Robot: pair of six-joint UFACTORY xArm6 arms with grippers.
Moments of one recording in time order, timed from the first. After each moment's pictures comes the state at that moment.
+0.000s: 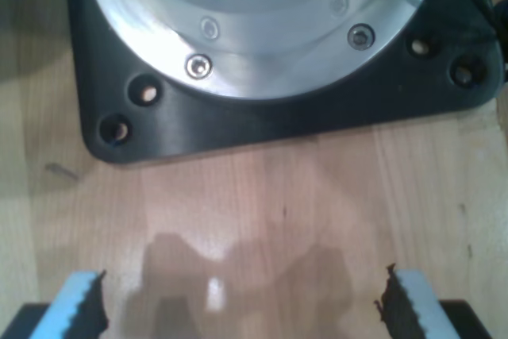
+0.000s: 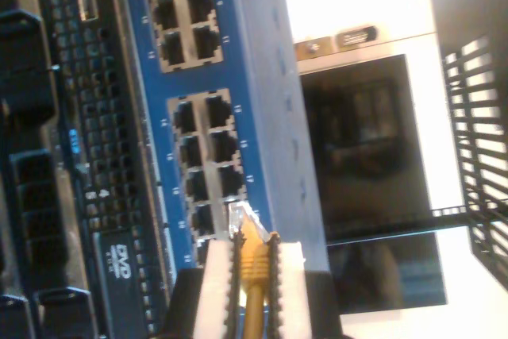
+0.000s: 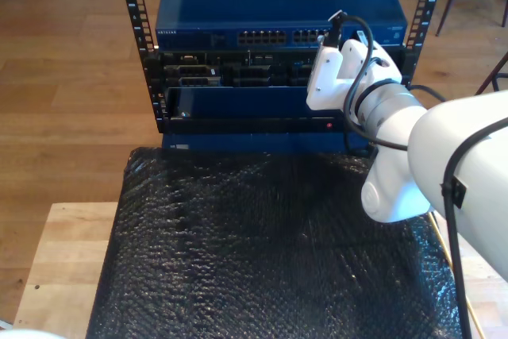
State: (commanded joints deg) left arm 86.2 -27.3 -5.9 -4.5 58.2 -171.8; right arm 14.5 24.5 -51.0 -1.4 -60.1 -79.3
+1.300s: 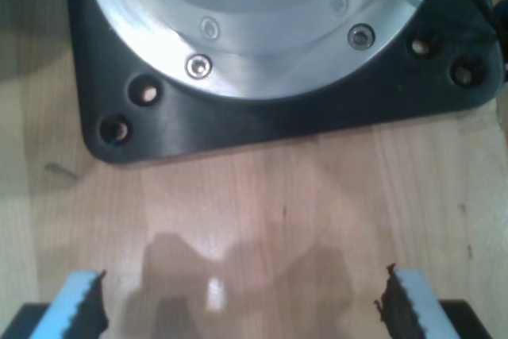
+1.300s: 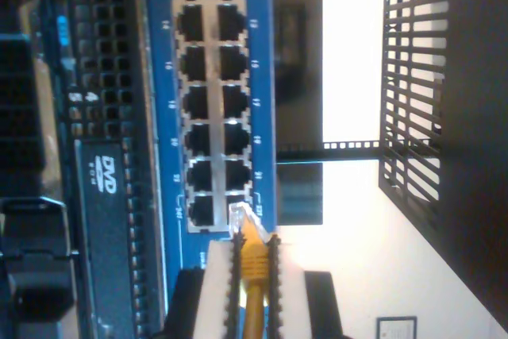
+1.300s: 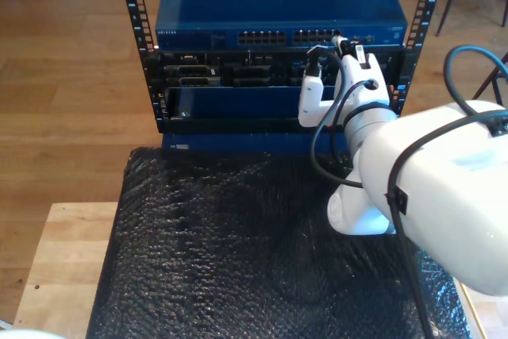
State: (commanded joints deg) left arm 86.2 -27.3 -5.9 -4.5 58.2 -171.8; right arm 20.1 33.5 -56.6 16.1 -69.9 -96.5
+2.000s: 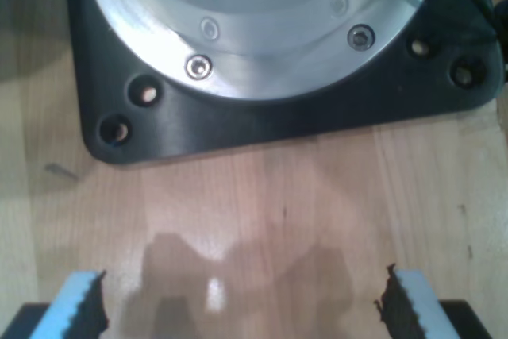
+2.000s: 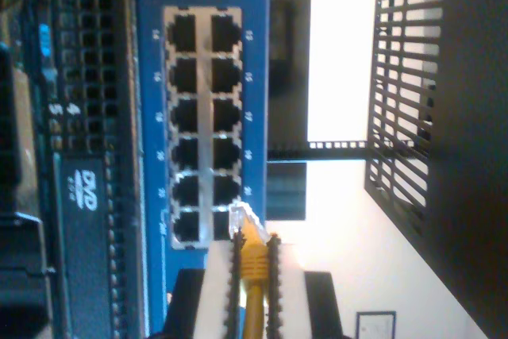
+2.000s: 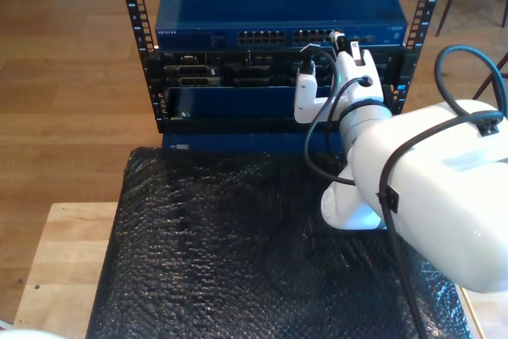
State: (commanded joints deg) left arm 86.2 -27.3 -5.9 -4.5 58.2 -171.8; right arm 20.6 34.5 -58.5 17.7 -71.2 -99.0
